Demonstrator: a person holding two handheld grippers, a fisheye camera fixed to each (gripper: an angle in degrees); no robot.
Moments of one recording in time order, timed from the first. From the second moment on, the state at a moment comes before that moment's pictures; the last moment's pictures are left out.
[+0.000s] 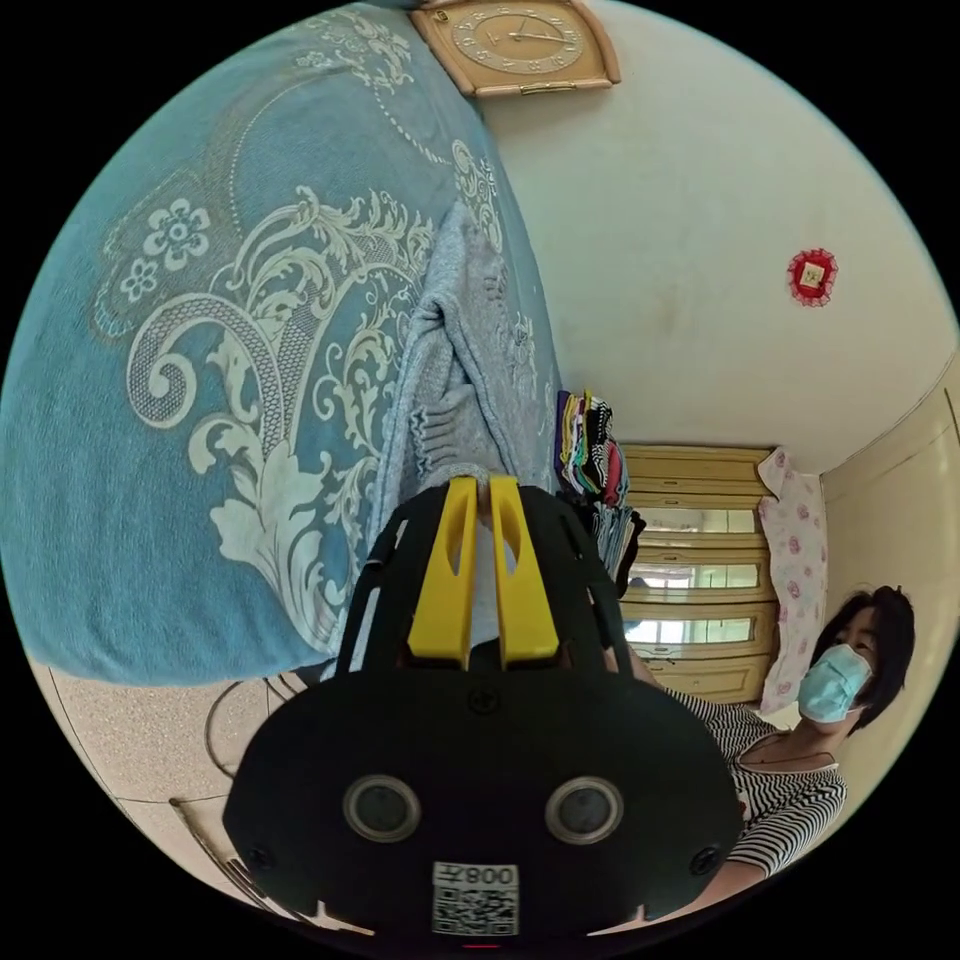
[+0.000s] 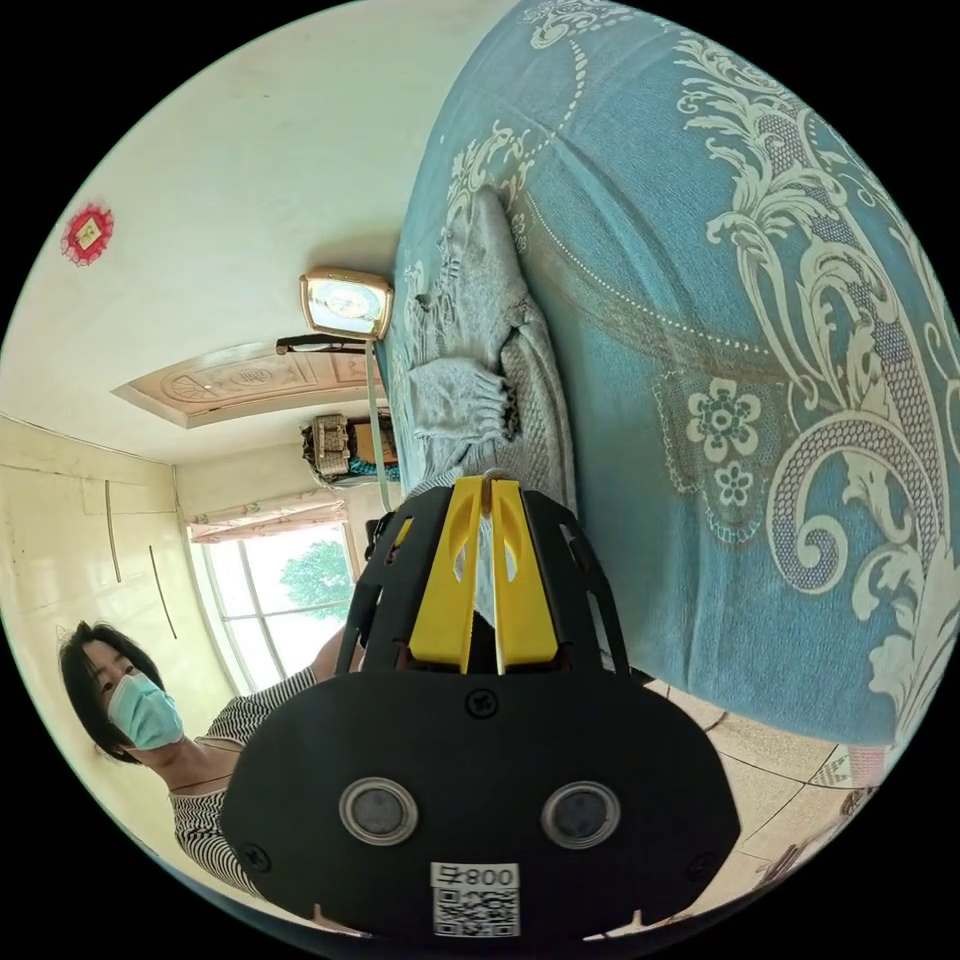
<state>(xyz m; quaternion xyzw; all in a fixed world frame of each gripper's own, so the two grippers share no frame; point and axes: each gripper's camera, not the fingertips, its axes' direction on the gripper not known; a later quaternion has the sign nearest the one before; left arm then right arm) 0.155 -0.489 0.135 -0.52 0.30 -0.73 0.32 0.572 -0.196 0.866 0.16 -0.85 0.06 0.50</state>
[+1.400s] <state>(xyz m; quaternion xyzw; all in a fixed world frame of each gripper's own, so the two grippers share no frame) 0.320 -0.689 0.220 -0.67 0.34 -0.38 0.54 0.403 -0.140 0.643 0.32 -0.54 -0.03 0.78</state>
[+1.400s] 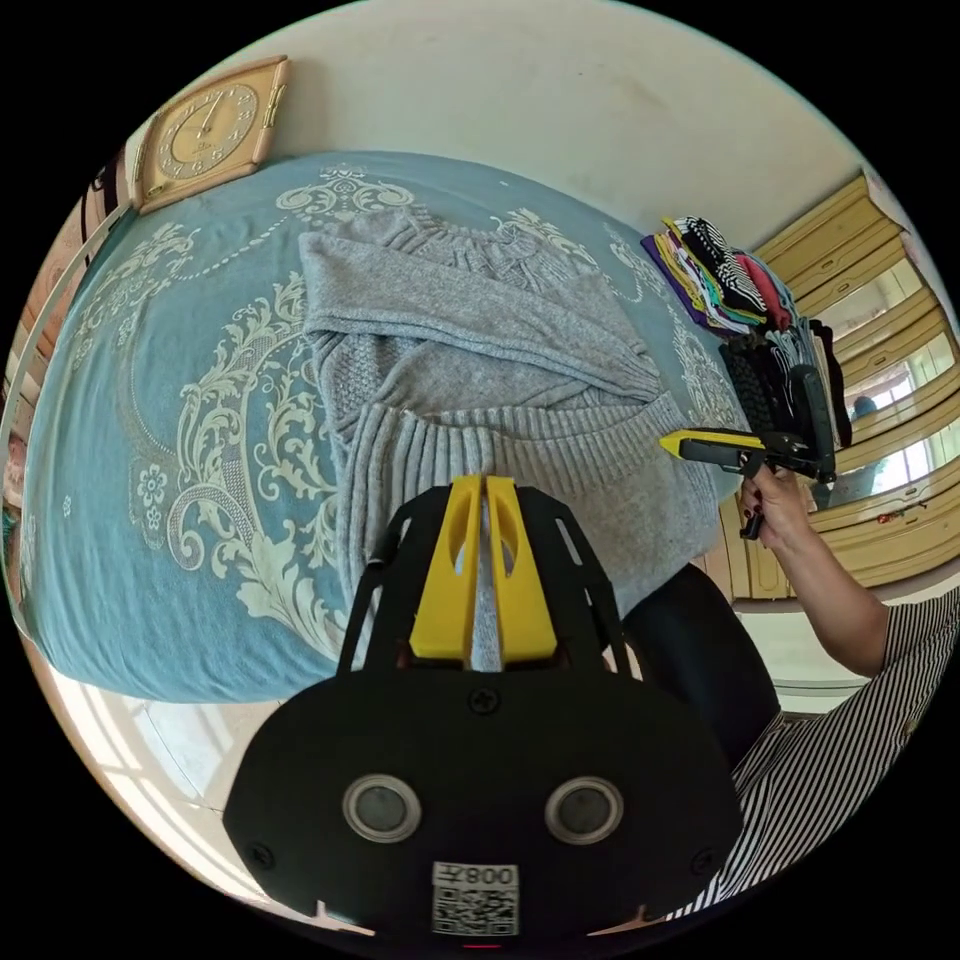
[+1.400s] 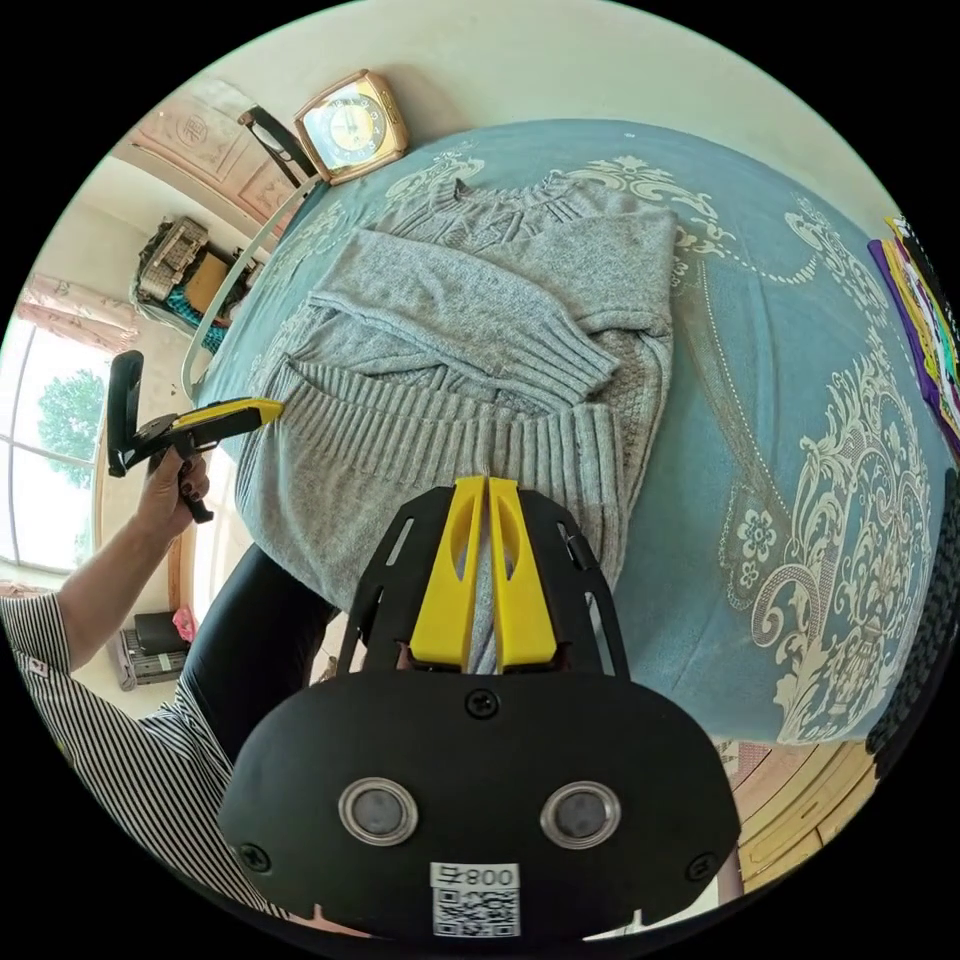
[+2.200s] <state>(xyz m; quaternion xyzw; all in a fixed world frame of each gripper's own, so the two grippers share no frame) 0.330 -0.674 0.201 -0.66 0.32 -0.41 0.54 0.432 -0.124 0.668 0.34 -0.58 0.01 0.74</state>
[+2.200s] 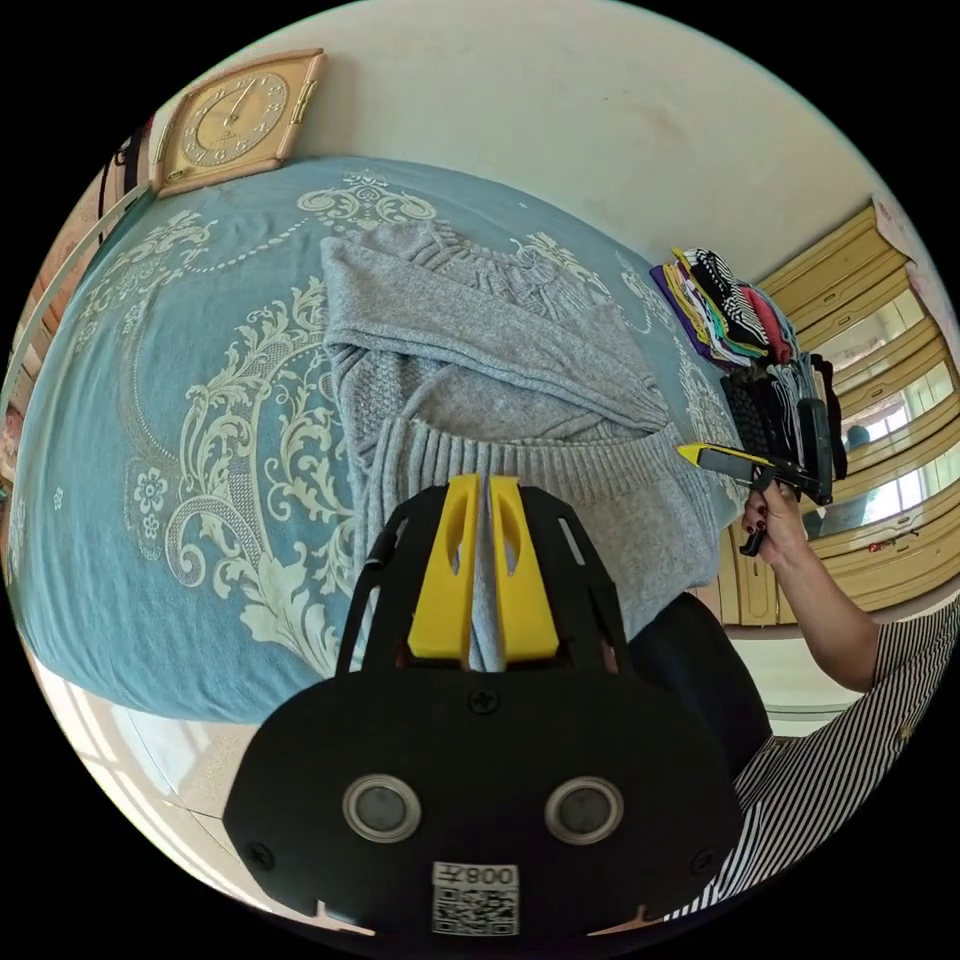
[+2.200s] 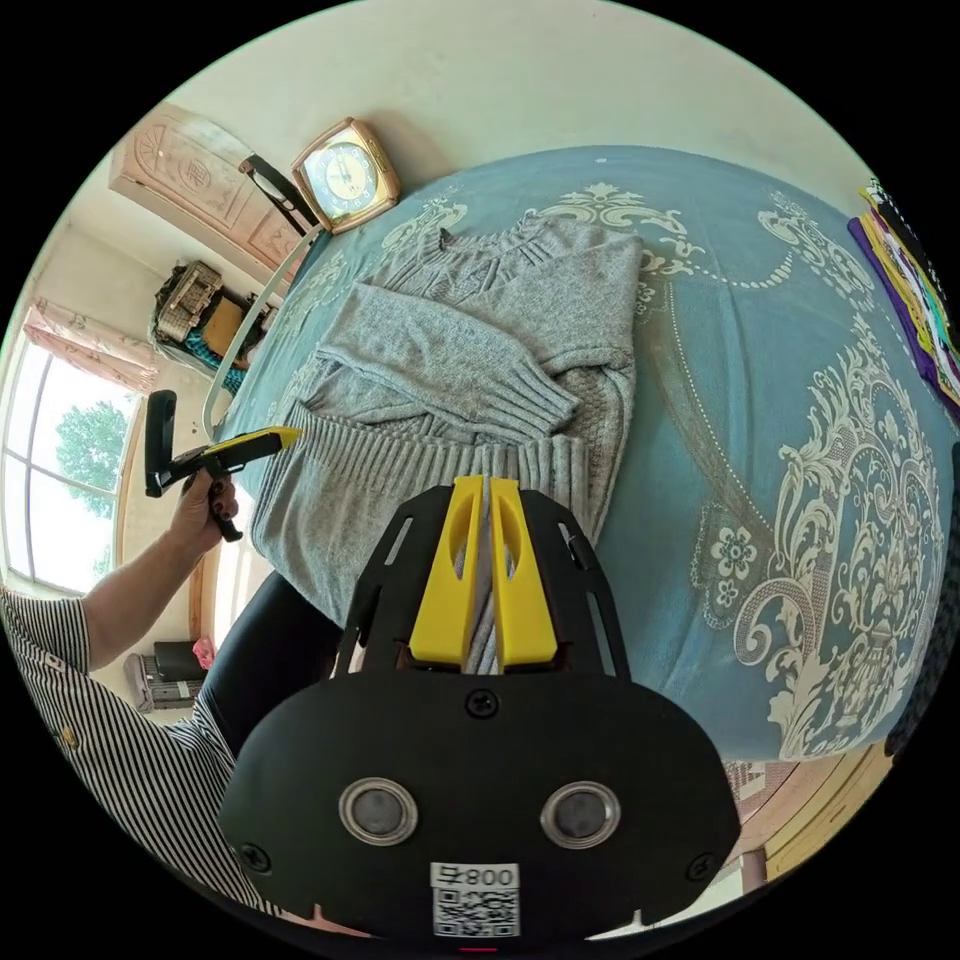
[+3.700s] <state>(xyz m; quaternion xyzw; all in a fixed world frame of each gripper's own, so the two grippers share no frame) 0.199 -0.580 -0.016 -0.63 0.30 -0.61 0.37 0.446 0.015 0.858 0.26 -0.71 0.04 0.65</state>
